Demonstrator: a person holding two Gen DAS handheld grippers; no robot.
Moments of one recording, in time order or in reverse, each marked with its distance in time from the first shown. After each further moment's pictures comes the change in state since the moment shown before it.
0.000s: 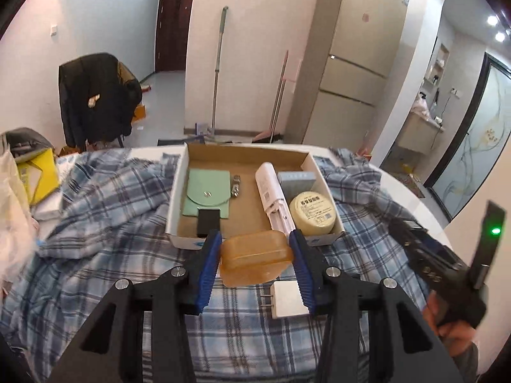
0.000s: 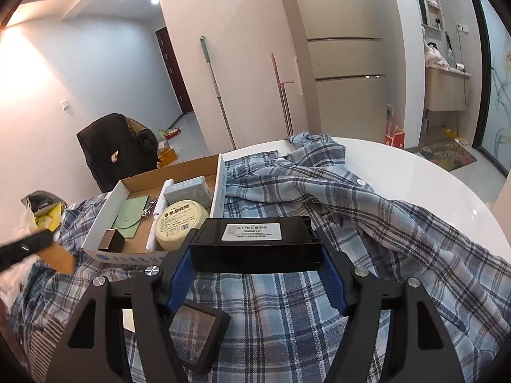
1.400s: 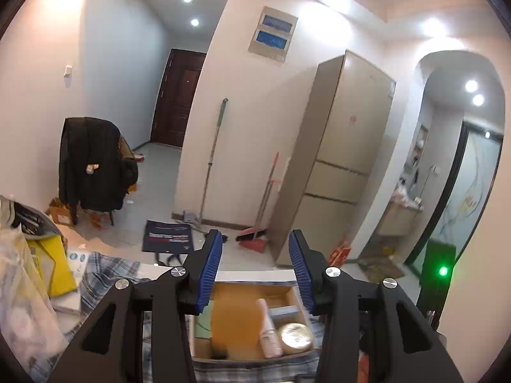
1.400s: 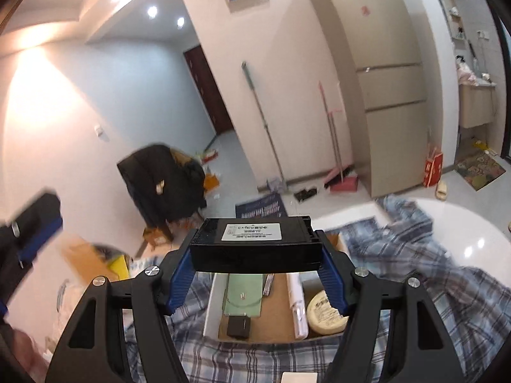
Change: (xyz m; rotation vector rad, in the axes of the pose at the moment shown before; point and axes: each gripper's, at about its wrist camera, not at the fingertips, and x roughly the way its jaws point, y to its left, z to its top) left arm -0.086 0.046 0.115 -0.064 -0.382 -0.080; right arm 0.001 0.158 0.102 0.026 -0.016 0.151
